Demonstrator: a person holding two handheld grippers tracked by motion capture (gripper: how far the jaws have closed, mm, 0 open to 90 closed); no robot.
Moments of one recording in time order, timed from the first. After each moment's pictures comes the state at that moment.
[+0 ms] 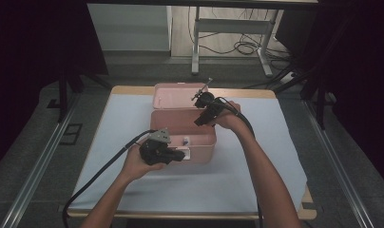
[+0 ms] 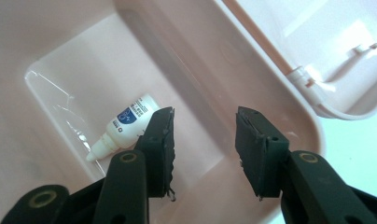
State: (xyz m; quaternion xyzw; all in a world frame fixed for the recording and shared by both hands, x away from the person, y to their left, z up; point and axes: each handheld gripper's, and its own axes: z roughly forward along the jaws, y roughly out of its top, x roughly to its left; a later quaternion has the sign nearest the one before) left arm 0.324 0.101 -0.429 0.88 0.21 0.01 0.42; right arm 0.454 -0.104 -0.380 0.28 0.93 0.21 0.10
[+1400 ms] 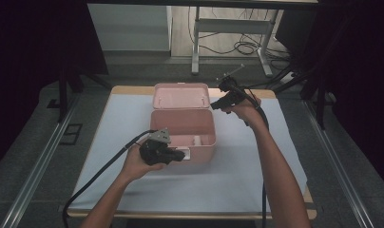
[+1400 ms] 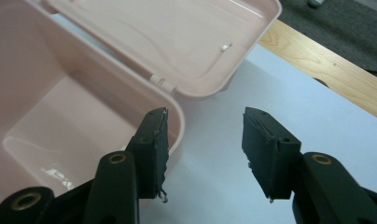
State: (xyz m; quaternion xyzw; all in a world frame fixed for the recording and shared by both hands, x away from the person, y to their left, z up) left arm 0.324 0.101 -0.428 0.88 0.21 0.01 0.42; right arm 0.475 -0.164 -0.350 0.41 0.86 0.28 0.13
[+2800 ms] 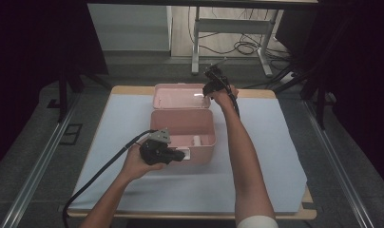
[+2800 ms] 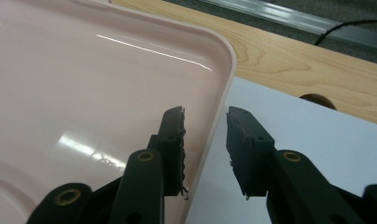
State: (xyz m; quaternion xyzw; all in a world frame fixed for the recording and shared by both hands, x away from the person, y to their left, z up) left arm 0.324 0.101 -0.429 0.88 0.21 0.01 0.42; right arm 0.585 -0.123 -0.407 0.55 0.79 0.25 0.13
